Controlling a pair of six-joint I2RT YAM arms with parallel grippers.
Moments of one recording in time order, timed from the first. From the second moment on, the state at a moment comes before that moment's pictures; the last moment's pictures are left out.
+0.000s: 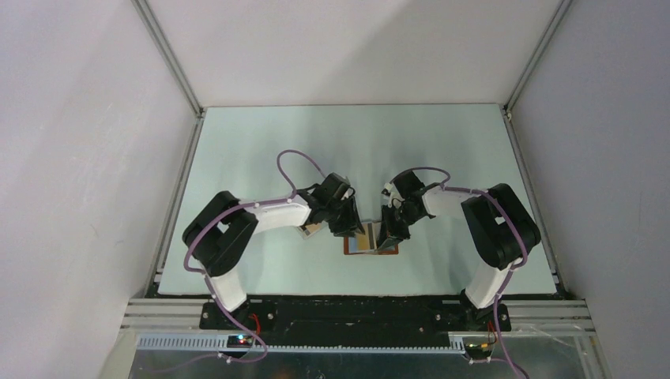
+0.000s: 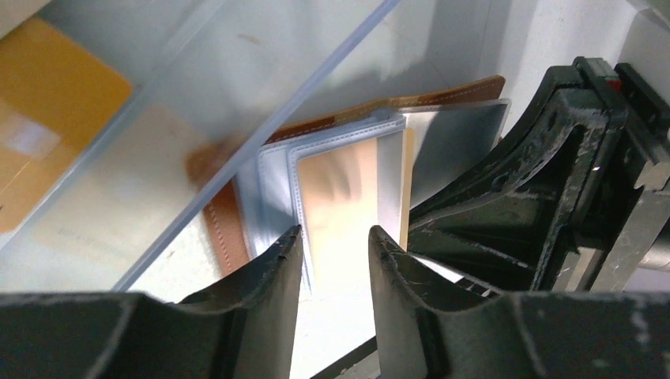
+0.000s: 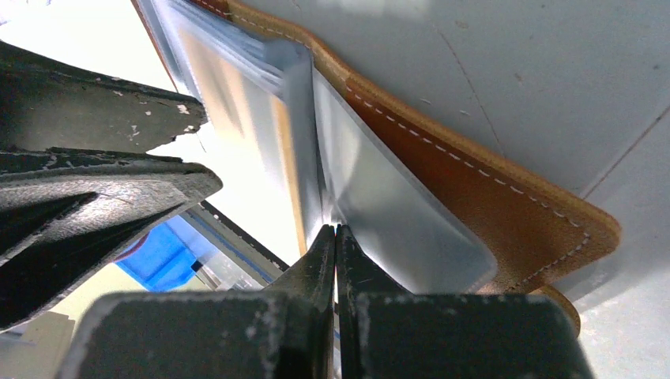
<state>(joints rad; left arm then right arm) -0.77 1.77 0.99 -0.20 0.24 -0.91 0.48 1.76 0.88 -0.43 -0.63 0.46</state>
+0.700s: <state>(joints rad) -0.76 1.75 0.96 -0.20 0.23 -0.91 0.47 1.74 0.87 -0.44 -0.64 0.46</state>
